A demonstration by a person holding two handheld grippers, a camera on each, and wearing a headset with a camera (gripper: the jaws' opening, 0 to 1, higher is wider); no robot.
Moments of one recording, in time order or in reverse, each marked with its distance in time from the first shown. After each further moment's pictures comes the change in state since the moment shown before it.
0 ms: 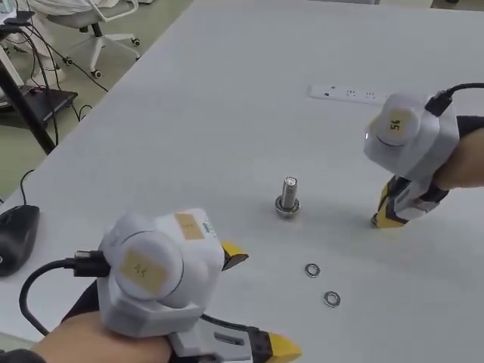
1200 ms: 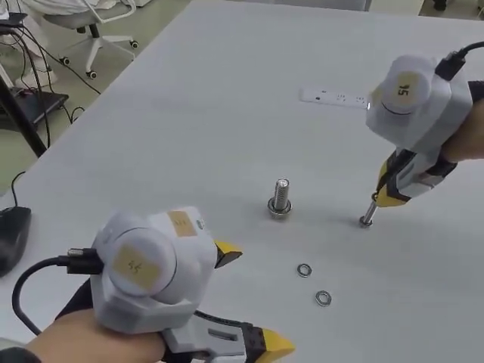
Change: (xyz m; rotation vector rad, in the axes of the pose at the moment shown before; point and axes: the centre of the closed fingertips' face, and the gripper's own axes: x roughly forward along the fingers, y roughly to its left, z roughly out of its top) left arm -0.001 0.000 0.003 0.010 -0.015 0.006; right arm -0.046 -0.008 0.009 -0.035 -0.010 -0.043
